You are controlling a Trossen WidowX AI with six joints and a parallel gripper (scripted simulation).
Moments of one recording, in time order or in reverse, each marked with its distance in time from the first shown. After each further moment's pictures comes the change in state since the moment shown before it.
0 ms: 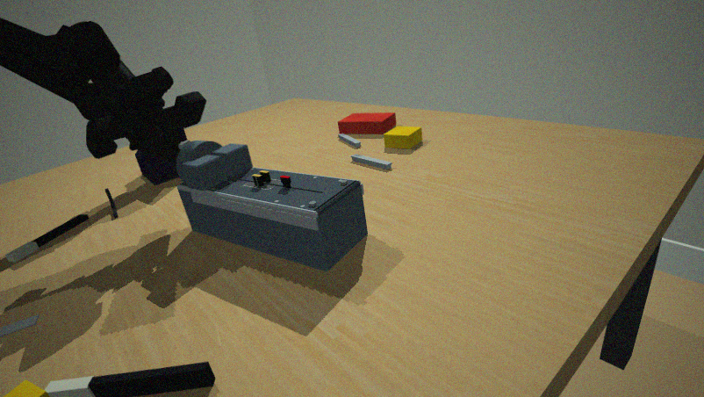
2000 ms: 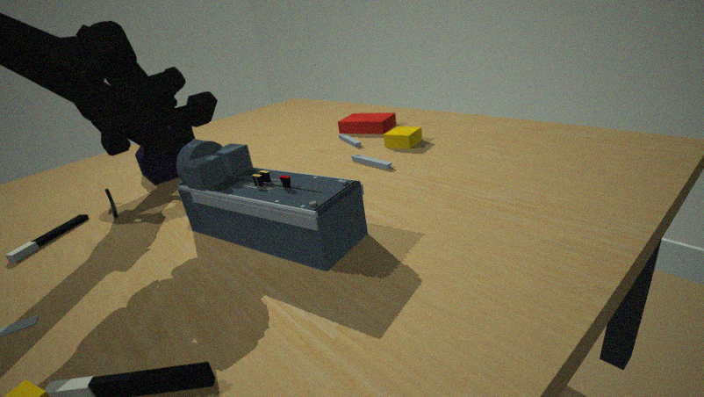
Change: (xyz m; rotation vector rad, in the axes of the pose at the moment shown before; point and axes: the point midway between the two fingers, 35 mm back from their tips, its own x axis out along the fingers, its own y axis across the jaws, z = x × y) arm 0.004 0.021 -0.004 0.010 -0.007 -0.022
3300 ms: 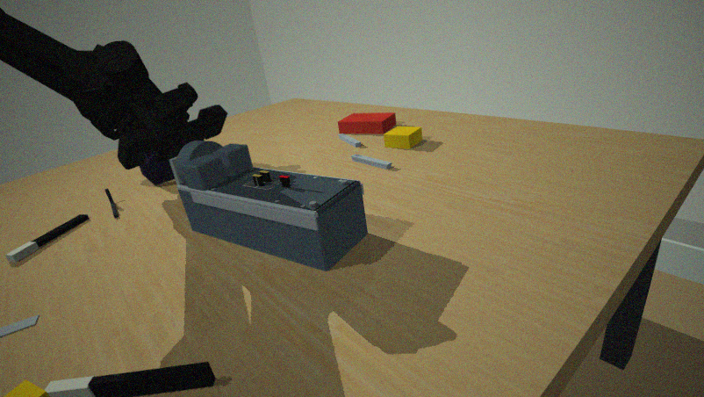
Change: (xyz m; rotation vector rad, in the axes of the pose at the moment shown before) arm 0.019 0.015 -0.019 -0.009 -0.005 0.018
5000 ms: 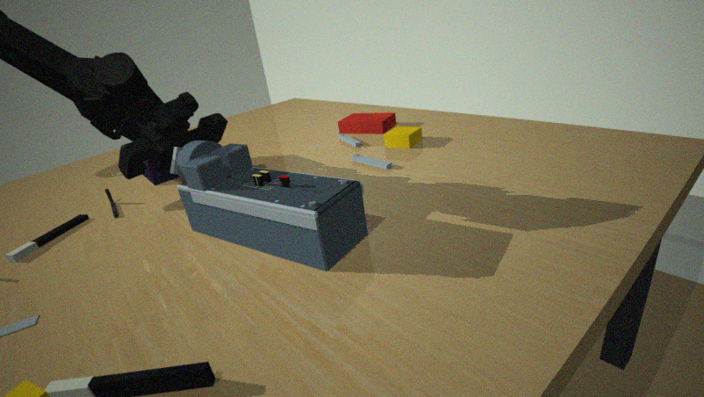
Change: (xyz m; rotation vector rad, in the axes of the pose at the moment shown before) arm 0.010 -0.004 -0.010 -0.004 0.009 0.006
